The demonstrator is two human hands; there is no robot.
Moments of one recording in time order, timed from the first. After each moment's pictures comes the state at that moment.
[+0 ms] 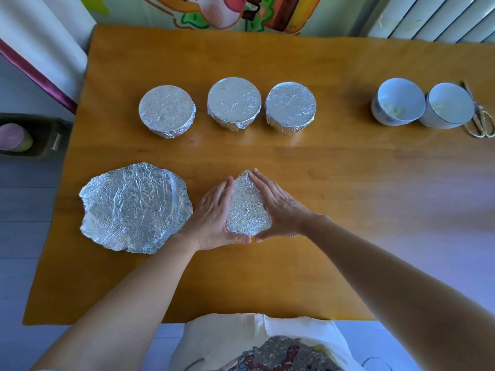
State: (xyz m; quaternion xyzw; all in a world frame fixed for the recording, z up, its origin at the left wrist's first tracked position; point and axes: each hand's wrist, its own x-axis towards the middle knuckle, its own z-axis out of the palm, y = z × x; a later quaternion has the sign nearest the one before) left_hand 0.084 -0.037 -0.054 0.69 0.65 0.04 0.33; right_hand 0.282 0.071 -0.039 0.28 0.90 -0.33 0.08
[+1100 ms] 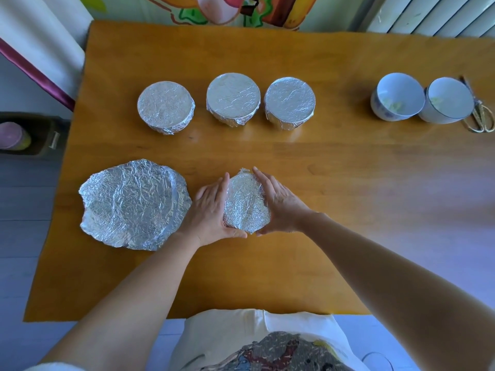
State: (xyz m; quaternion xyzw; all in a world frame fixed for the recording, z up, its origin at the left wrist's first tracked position) left_hand 0.083 -0.040 -0.055 0.69 0.68 0.01 0.25; right_hand 0.280 0.065 -0.042 0.33 0.88 -0.32 0.09
